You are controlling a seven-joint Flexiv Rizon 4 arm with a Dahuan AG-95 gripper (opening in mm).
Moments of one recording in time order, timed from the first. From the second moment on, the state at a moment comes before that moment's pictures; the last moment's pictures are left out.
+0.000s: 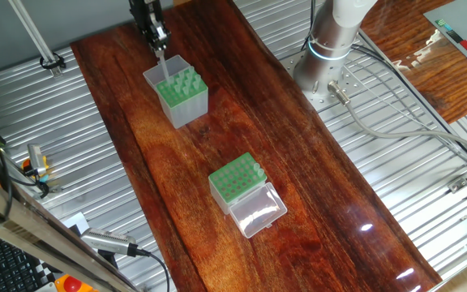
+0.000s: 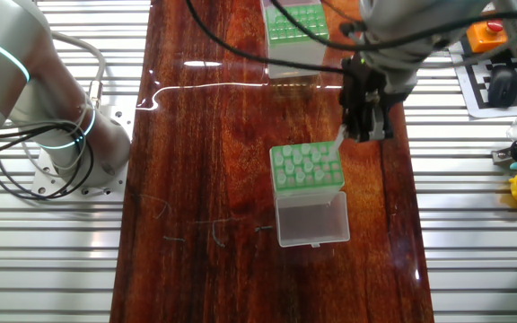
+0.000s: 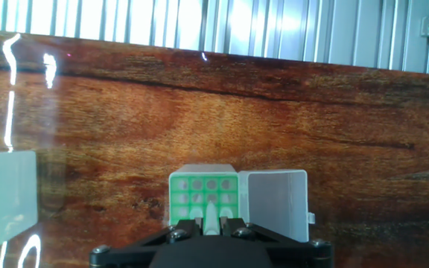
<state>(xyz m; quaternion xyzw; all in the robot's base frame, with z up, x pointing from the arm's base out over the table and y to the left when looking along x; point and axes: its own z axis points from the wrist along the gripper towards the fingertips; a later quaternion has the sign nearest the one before) 0.491 -0.082 0.296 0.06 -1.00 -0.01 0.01</state>
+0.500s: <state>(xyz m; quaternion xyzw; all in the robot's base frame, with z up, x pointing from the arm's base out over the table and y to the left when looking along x) 0.490 -0.083 0.295 0.10 -0.99 -0.01 0.01</state>
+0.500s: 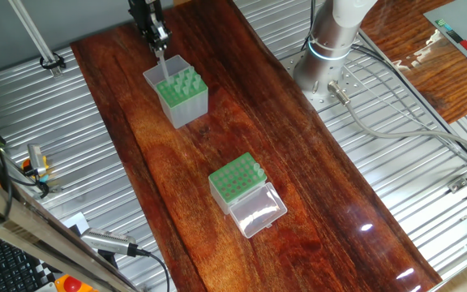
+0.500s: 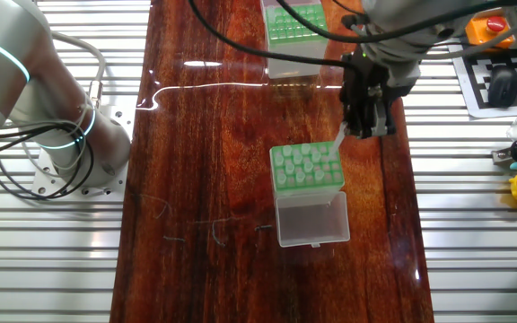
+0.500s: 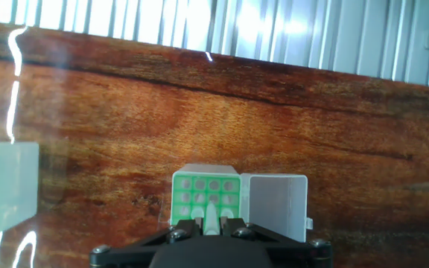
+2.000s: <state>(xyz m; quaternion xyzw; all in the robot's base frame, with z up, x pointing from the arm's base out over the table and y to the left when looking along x) 0.478 0.048 0.290 0.06 -1.00 0.02 0.03</state>
